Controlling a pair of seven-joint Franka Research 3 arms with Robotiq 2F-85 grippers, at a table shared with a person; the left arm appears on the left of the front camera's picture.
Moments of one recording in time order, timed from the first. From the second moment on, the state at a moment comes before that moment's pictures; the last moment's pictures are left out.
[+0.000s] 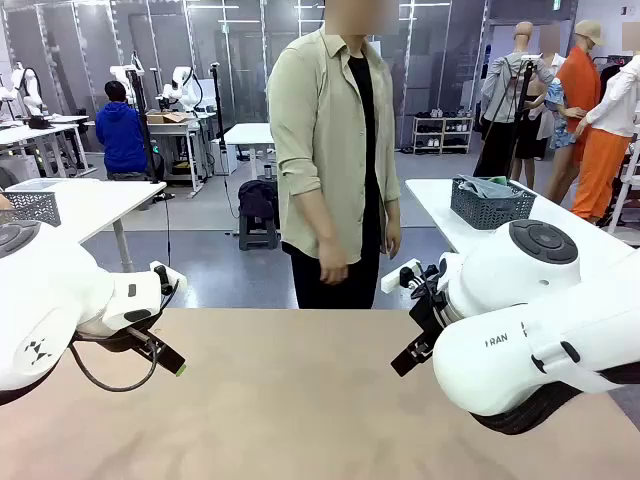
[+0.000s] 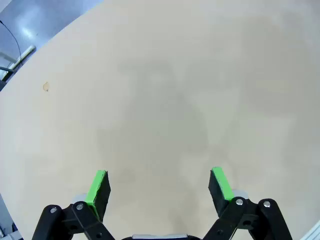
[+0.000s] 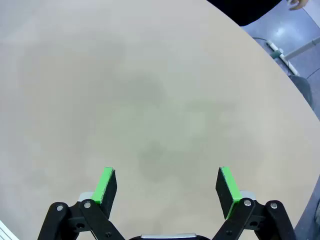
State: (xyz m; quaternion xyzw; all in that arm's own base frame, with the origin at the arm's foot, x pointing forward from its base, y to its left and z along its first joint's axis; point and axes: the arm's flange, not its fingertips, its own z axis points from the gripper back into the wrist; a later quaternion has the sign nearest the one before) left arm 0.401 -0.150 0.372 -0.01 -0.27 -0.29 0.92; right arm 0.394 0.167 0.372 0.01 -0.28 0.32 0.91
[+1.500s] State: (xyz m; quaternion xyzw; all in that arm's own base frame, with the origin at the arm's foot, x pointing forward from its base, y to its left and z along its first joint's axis) left arm 0.401 -0.150 0.372 -0.01 -0.27 -0.29 0.92; right arm 0.394 0.167 0.372 0.01 -0.28 0.32 0.91
